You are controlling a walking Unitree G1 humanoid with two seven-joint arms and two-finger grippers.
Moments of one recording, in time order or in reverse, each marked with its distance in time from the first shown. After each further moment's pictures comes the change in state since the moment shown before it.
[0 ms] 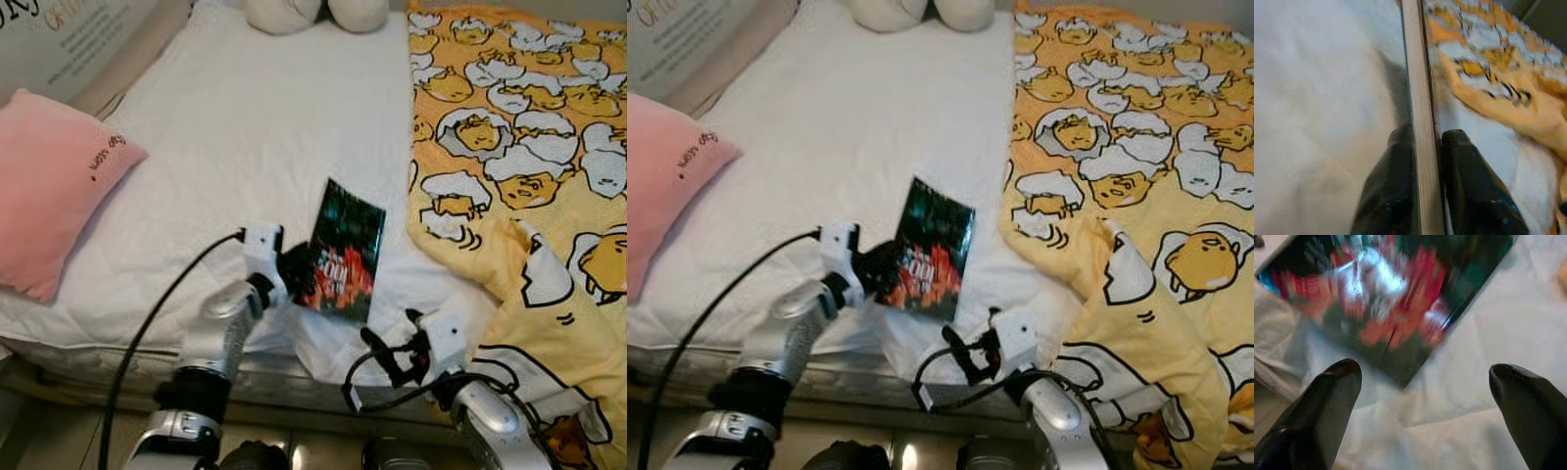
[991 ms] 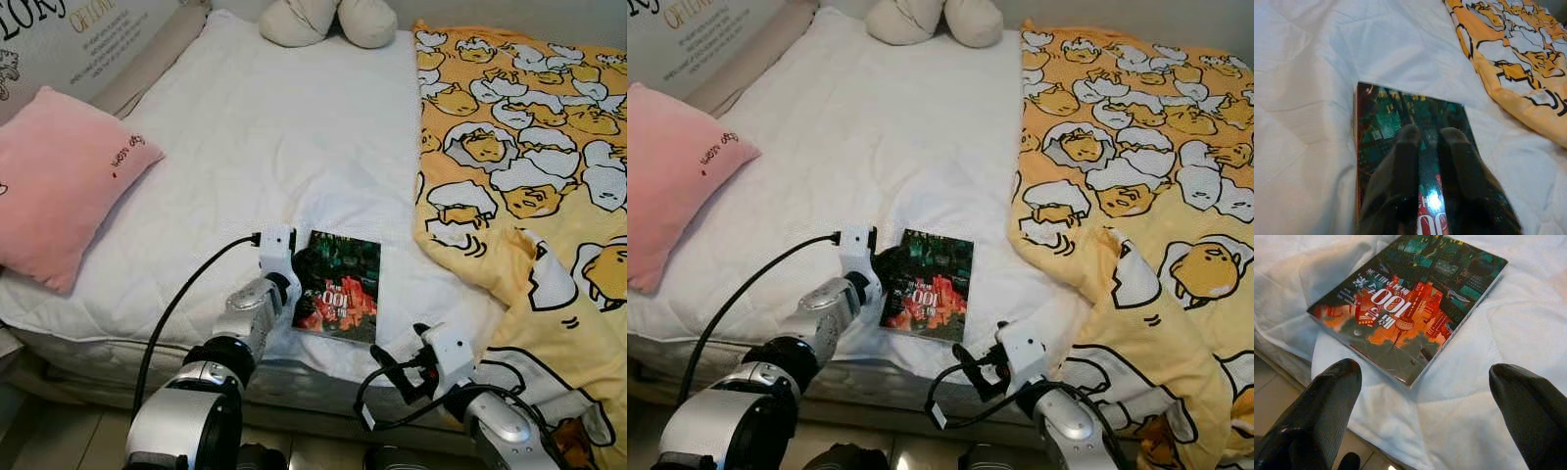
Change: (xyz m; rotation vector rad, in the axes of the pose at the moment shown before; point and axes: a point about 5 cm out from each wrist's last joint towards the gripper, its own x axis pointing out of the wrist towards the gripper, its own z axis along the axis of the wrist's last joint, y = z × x) left arm 0.026 0.009 -0.009 -0.062 0.030 0.157; right arm -0.010 -0.009 -0.014 -0.047 0.073 0.013
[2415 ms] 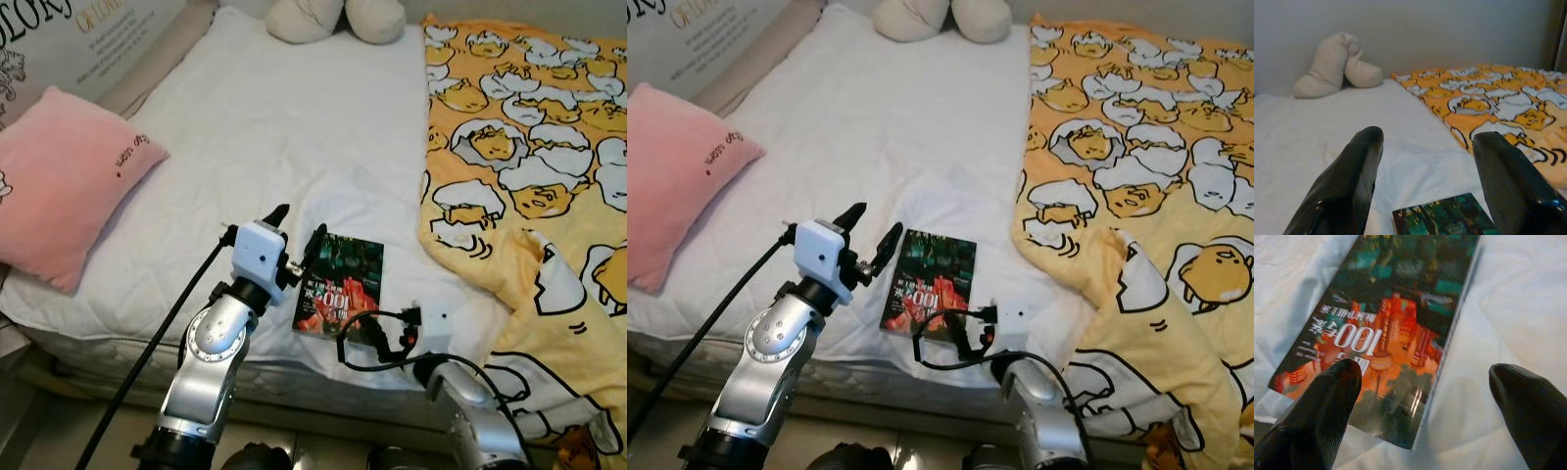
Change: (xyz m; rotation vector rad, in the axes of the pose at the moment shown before) left arm -0.083 -0.036 0.049 0.478 -0.463 -0.045; right arm 0.051 0.004 0.003 0.361 0.011 -0.146
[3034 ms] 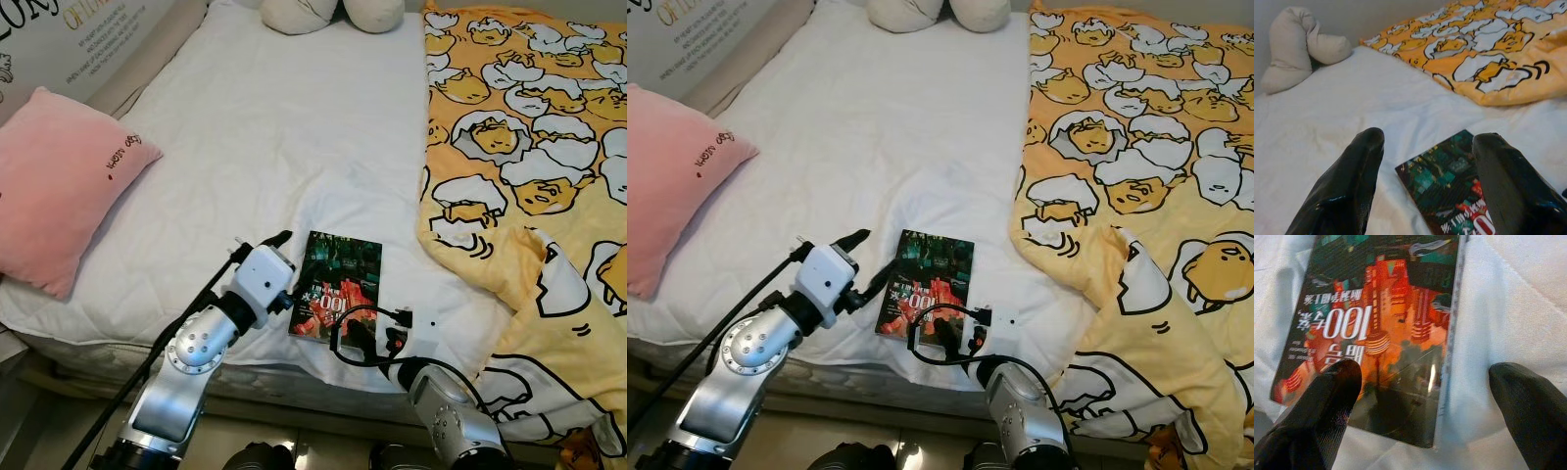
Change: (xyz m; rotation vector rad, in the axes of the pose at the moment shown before) left arm -0.021 0.007 -0.012 0.234 0.168 -0.172; right arm 0.013 0.013 -0.018 0.226 0.091 0.023
